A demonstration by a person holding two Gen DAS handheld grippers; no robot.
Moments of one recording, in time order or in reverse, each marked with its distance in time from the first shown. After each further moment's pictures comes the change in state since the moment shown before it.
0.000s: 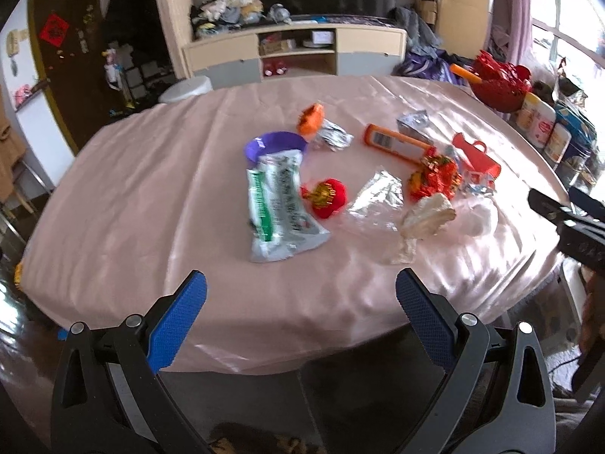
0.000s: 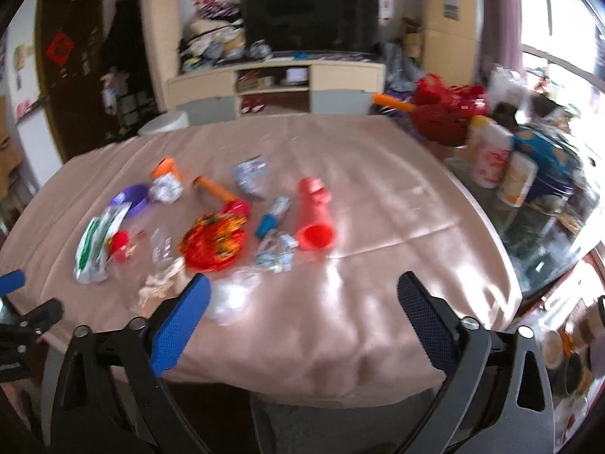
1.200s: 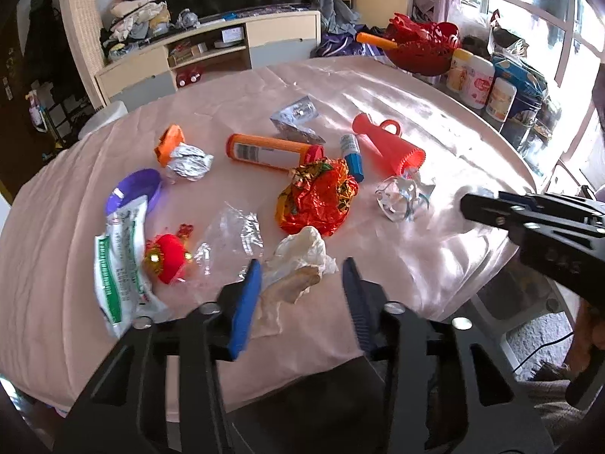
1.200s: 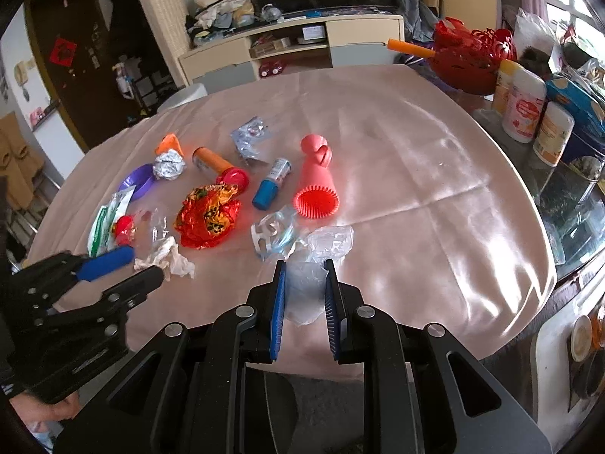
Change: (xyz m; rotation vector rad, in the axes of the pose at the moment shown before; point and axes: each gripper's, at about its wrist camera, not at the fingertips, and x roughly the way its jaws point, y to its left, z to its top) left arm 0.049 -0.092 0.033 0.205 0.038 -0.198; right arm 0.023 -0.041 0.004 0.075 0.156 0.138
